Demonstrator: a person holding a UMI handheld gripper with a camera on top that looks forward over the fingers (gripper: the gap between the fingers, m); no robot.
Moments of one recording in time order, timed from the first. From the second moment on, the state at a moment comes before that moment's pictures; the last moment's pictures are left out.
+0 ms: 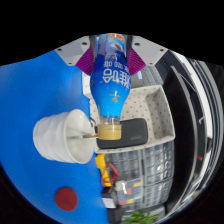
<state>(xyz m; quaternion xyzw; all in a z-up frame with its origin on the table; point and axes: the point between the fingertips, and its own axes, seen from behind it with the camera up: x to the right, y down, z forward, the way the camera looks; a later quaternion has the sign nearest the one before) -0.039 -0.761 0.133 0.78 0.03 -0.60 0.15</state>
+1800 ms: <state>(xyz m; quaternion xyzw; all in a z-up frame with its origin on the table) -0.066 -0.470 0.061 0.57 0.57 -0.41 -0.42</state>
